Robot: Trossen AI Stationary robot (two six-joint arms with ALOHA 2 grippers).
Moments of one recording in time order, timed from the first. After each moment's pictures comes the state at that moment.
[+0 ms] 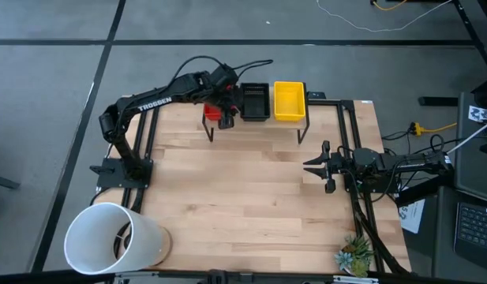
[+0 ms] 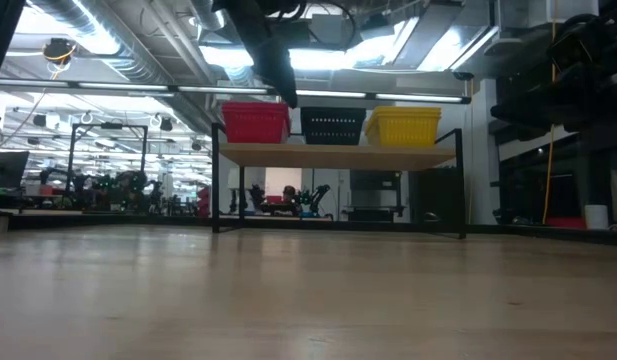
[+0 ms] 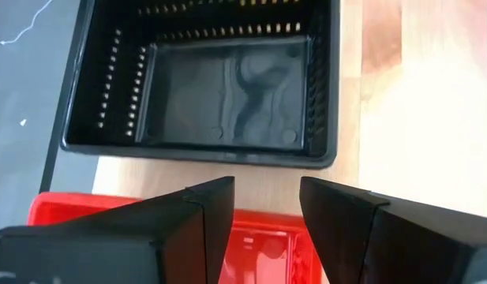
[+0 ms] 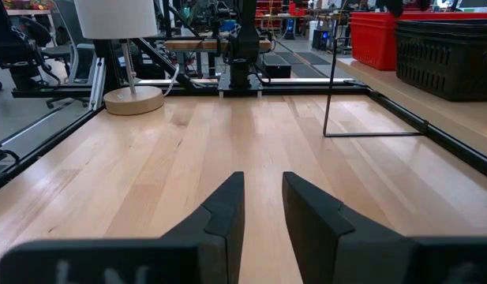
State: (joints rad) left arm 0.47 1.71 1.68 -0.82 -0.02 0.41; right arm 0.08 0.14 0.01 0.04 0.09 0.02
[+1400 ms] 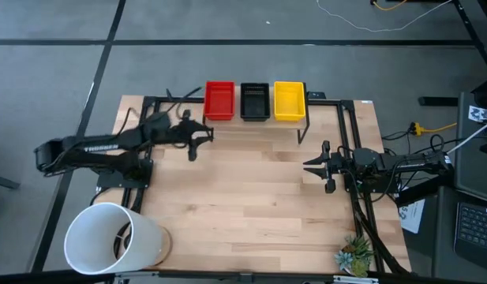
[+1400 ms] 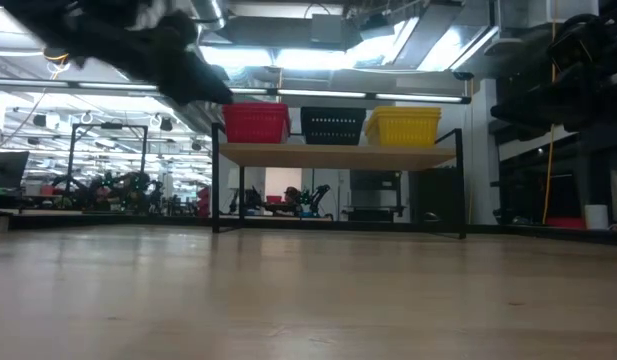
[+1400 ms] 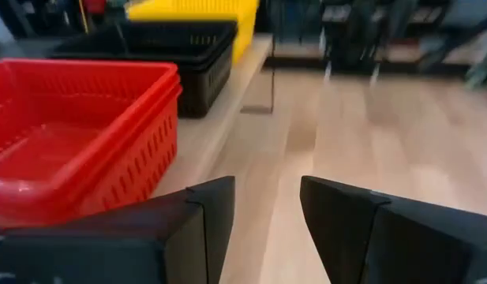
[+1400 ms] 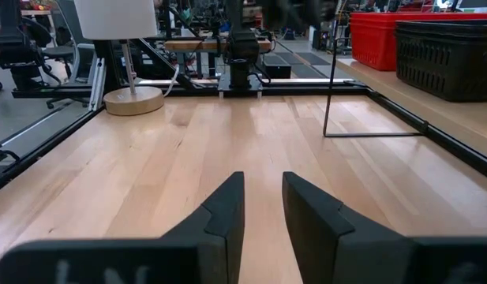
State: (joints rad) left arm 0.38 0.89 0.46 0.21 0.08 0.08; right arm 0.08 0.14 0.01 0.04 0.09 0.02
